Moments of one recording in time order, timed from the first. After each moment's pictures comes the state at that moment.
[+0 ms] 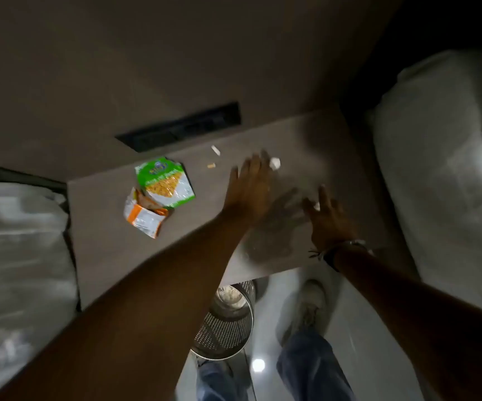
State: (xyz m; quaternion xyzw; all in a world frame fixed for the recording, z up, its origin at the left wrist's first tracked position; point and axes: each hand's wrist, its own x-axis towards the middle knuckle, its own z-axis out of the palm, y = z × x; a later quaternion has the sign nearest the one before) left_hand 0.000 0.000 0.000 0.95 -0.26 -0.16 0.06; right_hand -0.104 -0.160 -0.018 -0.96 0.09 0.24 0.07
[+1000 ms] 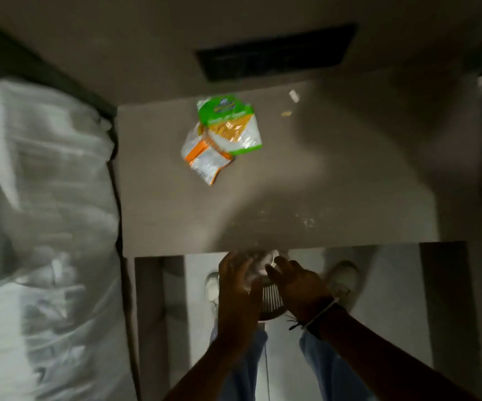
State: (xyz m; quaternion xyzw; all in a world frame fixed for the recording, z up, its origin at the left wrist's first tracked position) left_hand -0.242 0.189 -0.024 0.87 0.17 -0.16 0.45; right_hand -0.212 0.042 -0.044 -0.91 -0.21 0.32 0.13
